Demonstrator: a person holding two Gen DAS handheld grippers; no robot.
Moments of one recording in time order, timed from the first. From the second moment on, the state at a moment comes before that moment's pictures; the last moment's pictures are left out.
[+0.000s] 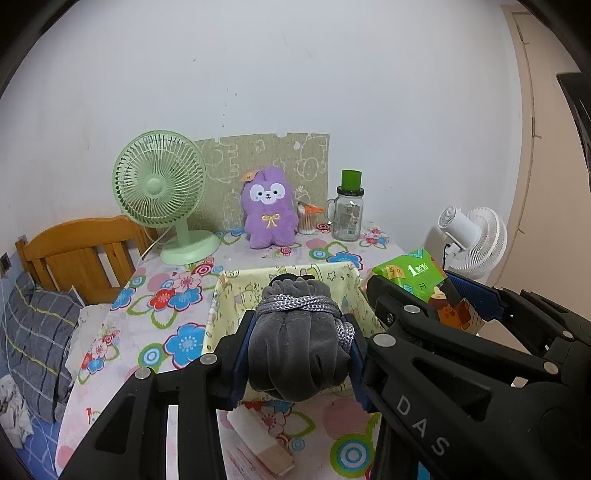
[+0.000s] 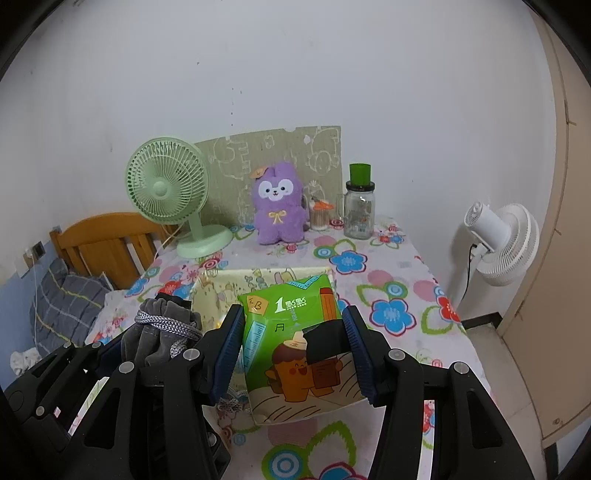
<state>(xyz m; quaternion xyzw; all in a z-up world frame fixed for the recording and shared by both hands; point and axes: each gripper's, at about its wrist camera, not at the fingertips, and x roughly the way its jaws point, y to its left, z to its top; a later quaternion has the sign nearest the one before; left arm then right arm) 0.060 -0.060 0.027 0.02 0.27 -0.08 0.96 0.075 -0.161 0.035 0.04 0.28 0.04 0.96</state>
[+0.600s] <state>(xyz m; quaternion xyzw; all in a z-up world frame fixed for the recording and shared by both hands) 0.088 -0.056 0.035 0.03 0.26 -0.07 0.96 0.105 -0.156 0.040 0.04 0.28 0.05 0.96</state>
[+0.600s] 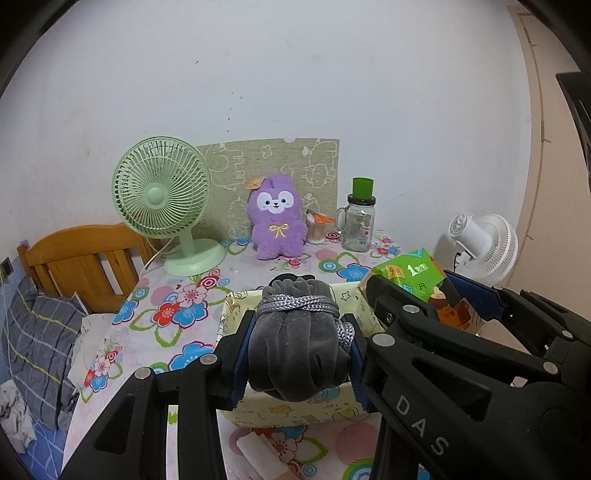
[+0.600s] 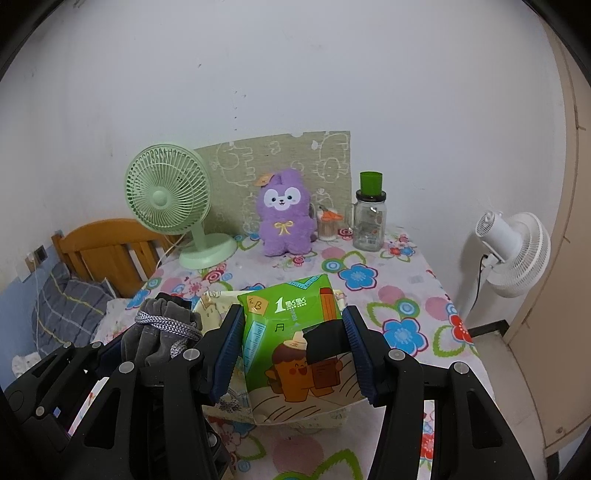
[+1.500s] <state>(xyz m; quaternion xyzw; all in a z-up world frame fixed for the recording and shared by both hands) 0.138 -0.049 0.019 0.03 0.29 -0.06 0.96 0.160 -0.147 0.021 0.05 0.30 0.06 0.95</state>
